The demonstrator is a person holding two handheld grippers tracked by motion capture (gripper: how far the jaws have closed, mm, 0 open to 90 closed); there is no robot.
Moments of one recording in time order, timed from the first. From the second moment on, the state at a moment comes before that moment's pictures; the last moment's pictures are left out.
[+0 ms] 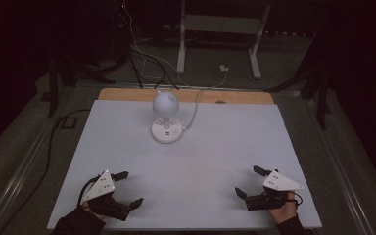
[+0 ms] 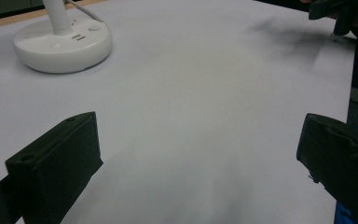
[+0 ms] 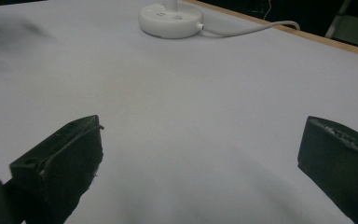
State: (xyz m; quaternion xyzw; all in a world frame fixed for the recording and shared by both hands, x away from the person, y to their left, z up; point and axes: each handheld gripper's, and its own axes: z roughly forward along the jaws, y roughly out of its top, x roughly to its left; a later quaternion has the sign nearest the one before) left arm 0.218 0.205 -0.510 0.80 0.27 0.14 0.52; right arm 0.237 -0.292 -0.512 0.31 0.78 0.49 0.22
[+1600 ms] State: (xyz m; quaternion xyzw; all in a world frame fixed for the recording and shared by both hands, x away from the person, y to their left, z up) left arm 0.217 0.186 -0.501 0.82 0.25 0.10 0.50; right arm 0.232 -0.285 -0.504 0.31 0.78 0.49 0.23
